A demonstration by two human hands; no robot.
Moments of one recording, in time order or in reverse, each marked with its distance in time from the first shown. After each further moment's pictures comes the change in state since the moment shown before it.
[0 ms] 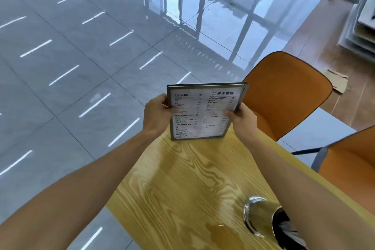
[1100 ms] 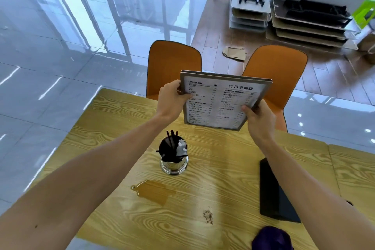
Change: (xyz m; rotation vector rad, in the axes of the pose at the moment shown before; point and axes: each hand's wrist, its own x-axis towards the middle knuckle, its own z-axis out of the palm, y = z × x) left_hand -0.240 0.231 0.249 -0.041 -0.361 0.494; right_hand -0.264 0.142 -0.362 0.142 0.615 0.023
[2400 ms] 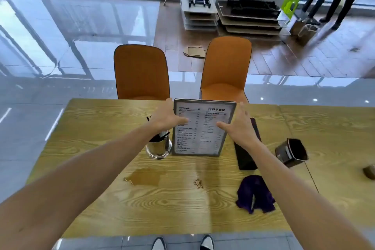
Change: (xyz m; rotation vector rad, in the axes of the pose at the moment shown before) left_hand -0.118 0.046 -0.011 0.150 -0.616 -0.092; right_hand -0.151 -0.018 -0.052 -0.352 -0.072 0.174
